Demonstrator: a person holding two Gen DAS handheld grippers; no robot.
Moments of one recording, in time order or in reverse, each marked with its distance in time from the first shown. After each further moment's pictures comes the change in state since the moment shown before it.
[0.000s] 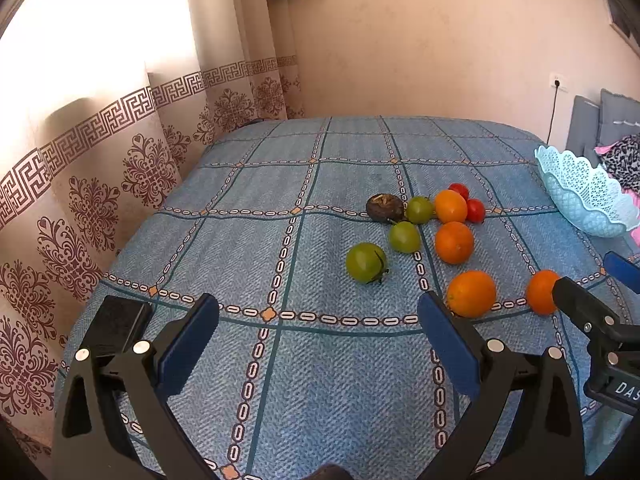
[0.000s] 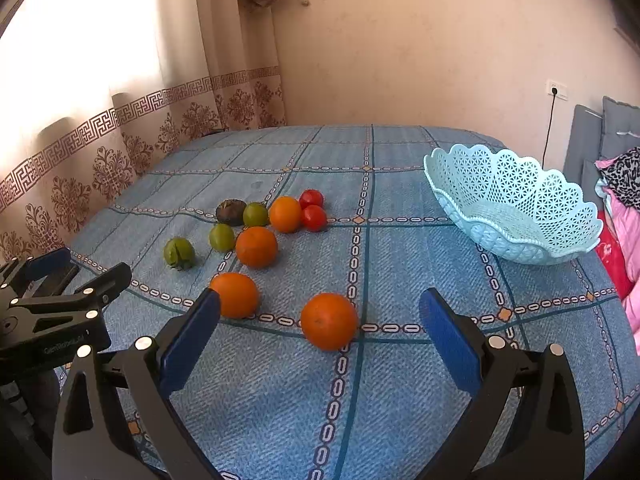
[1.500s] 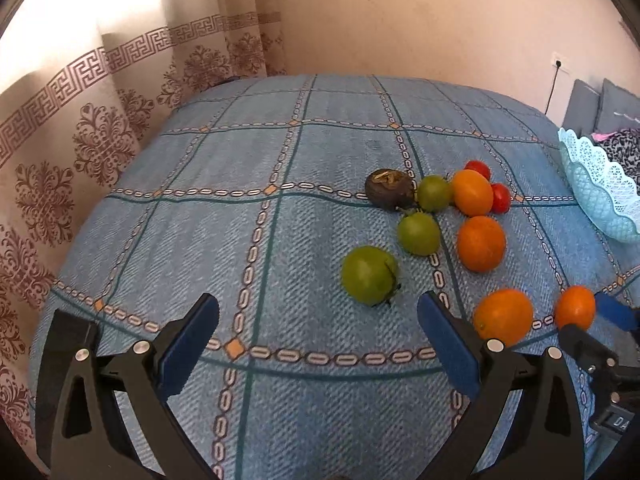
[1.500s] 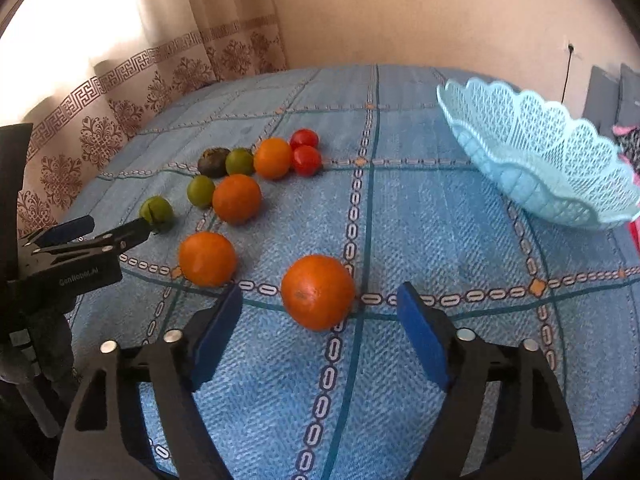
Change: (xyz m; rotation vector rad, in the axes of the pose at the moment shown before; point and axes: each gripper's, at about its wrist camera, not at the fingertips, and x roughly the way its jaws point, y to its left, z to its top) left arm 0.071 -0.002 0.018 -0.004 0.160 -0.078; right arm 0.046 -0.018 -0.006 0.050 0.233 0.057
